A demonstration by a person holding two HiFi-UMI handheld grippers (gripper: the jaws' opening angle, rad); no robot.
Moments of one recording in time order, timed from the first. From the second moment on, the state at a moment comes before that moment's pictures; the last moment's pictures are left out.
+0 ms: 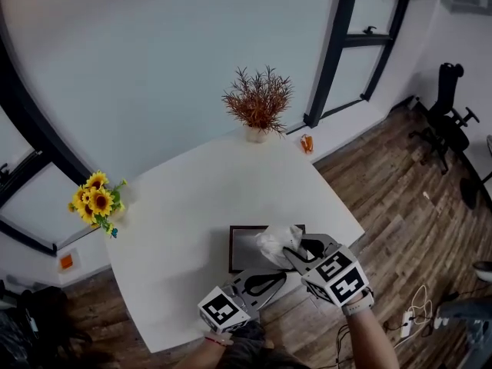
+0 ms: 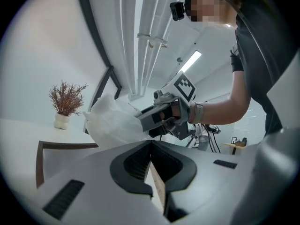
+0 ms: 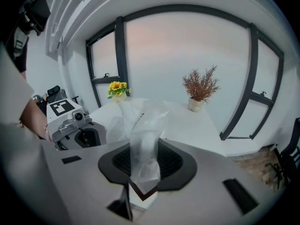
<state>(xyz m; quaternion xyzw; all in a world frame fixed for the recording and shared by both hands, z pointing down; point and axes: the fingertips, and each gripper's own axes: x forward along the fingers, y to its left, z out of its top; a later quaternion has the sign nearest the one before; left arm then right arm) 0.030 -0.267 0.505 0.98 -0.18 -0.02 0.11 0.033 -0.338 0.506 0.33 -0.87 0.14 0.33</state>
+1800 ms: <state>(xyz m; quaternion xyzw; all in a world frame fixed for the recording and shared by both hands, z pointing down) -0.068 -0.302 0.375 0.92 -0.39 -0.08 0.03 0.082 -0.287 0.367 0.52 -0.85 0.06 0.03</state>
